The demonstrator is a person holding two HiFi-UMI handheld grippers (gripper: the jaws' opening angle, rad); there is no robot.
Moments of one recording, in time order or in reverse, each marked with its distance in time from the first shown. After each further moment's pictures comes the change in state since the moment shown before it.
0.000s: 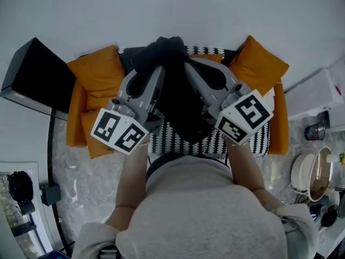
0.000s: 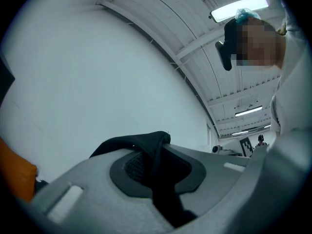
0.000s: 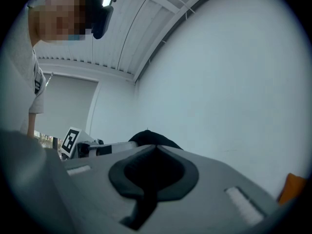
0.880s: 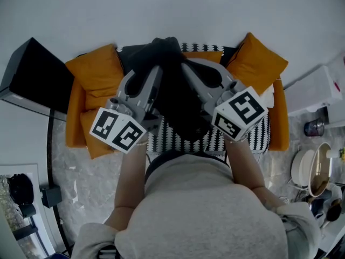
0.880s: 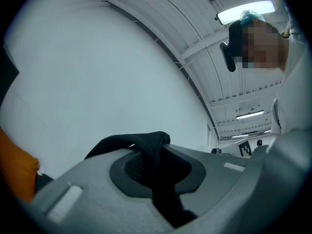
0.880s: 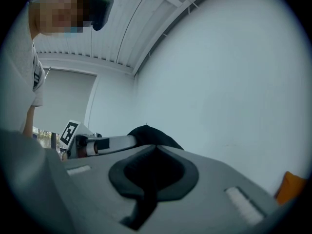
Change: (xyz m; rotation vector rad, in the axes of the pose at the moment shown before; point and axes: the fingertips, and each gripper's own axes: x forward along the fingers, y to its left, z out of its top) left arm -0.015 0.018 -0.008 -0.048 0.021 0.010; right arm 0.014 0.008 -0.026 -0.015 0.064 -0.015
